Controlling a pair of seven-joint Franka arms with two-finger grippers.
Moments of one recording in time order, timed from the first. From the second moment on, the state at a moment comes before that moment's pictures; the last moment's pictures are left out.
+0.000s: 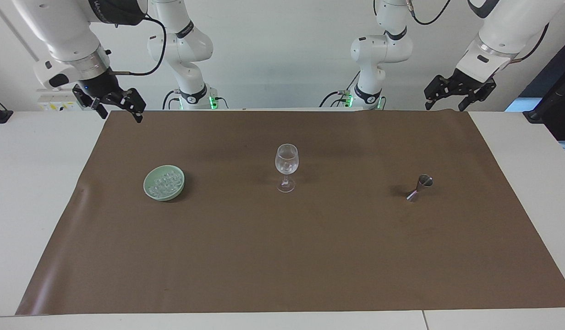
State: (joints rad) left arm -0.03 -0.07 -0.02 -1.58 -0.02 1.41 0.05; right arm 0.05 -0.07 -0.09 -1.64 -0.04 1.50 0.10
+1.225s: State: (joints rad) left arm -0.02 -0.06 -0.03 -1.59 -0.02 1.42 0.05; right arm 0.01 -0.14 -0.10 -1.74 -0.04 1.55 -0.02
